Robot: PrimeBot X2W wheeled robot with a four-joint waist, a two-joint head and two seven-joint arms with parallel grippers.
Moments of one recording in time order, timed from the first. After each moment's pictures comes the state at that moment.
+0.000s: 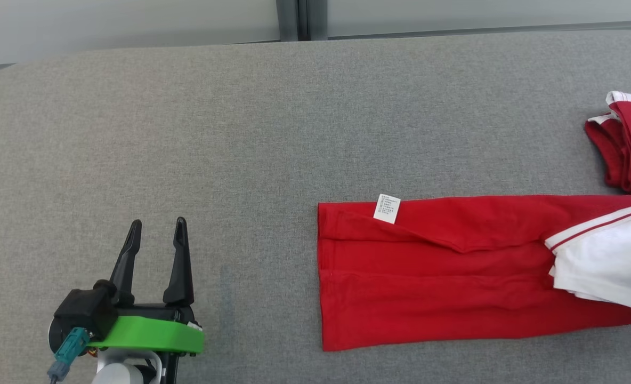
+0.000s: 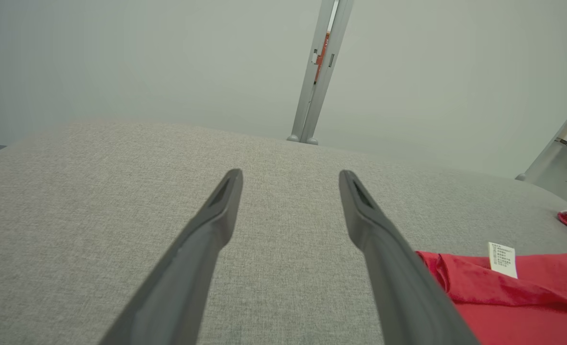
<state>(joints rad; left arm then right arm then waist) -0.07 0.05 -0.07 0.12 -0.32 -0.13 -0.26 -0.09 -0.18 -0.51 -0.22 0.23 0.13 0.81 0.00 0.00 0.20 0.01</state>
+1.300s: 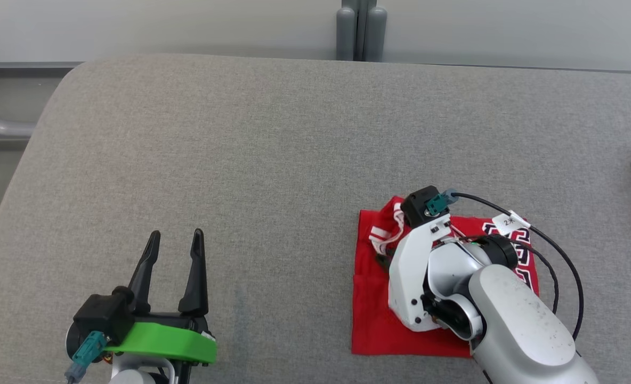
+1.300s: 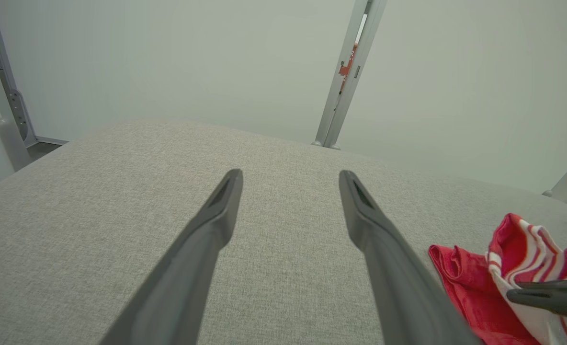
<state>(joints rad) -0.06 0.05 -0.11 0.16 -0.33 -0.13 -0.26 -0.40 -0.09 0.40 0.27 0.36 0.13 0.70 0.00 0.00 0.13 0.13</state>
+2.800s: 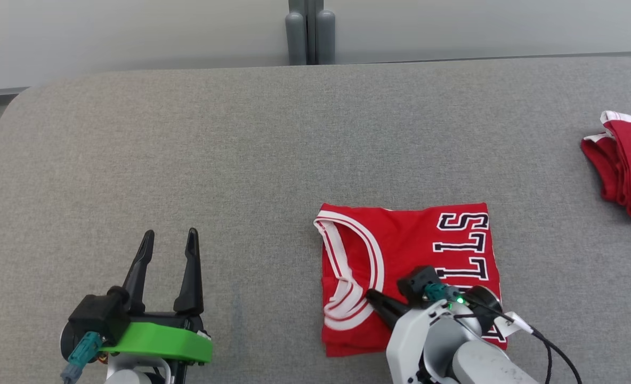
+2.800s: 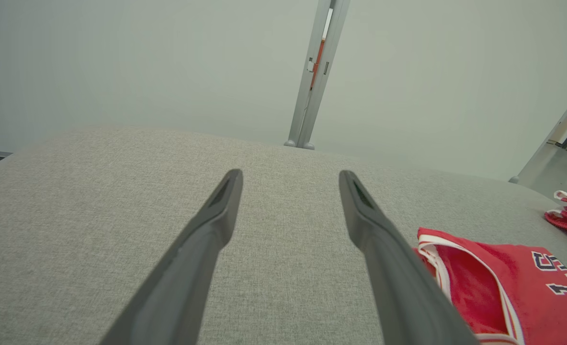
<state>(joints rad) -0.05 0.05 -0.10 0.15 -0.32 -0.13 -0.26 -0.26 -0.14 0.56 0.38 0.29 0.13 0.15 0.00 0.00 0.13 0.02</state>
